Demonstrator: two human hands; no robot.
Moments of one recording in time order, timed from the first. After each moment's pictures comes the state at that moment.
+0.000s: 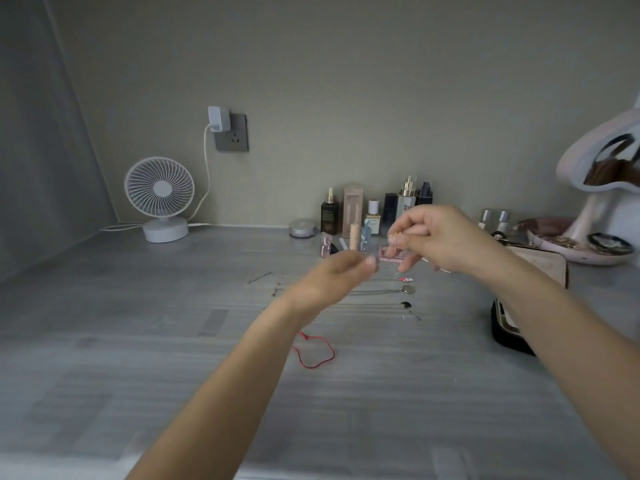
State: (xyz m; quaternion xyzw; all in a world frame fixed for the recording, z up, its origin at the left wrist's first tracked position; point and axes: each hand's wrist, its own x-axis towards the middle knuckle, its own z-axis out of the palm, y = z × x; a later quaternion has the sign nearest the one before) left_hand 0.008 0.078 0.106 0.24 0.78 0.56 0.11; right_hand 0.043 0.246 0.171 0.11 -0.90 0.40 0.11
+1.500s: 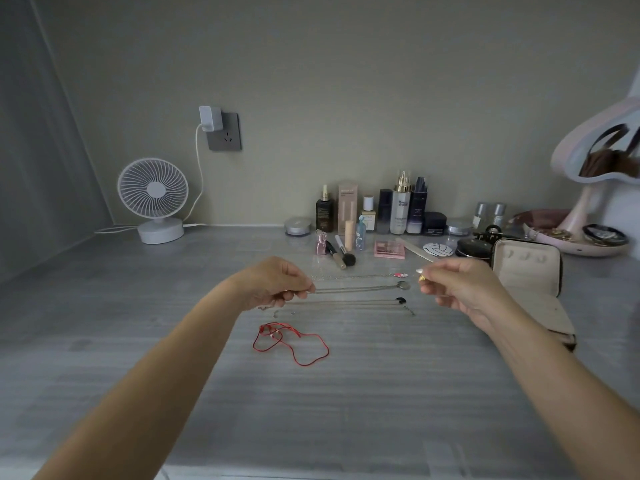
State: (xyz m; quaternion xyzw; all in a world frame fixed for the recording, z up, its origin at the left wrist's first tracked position) left_hand -0.037 0.018 0.097 0.11 0.83 0.51 0.19; right_hand 0.032 0.296 0.092 -0.12 -0.74 0.65 0.10
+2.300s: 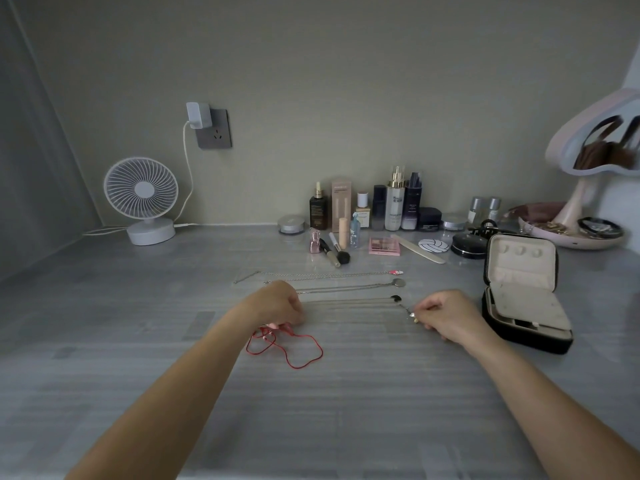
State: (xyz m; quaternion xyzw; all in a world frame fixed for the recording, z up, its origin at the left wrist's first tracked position) left_hand -0.051 0.031 0.058 0.14 0.95 0.24 0.14; right_hand 0.019 0.308 0.033 -0.14 -0.89 0.43 0.08
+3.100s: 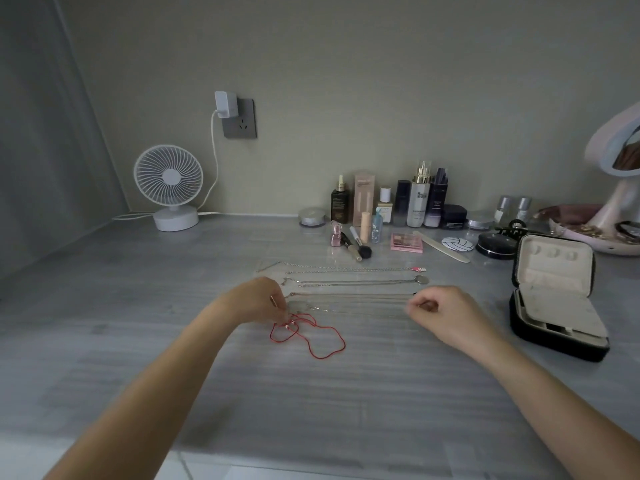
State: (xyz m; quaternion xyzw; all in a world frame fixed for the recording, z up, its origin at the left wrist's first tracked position) left_hand -0.033 -0.023 0.062 0.11 0.97 0.20 0.09; right_hand 0.029 0.268 0.044 0.01 -0.94 0.32 0.13
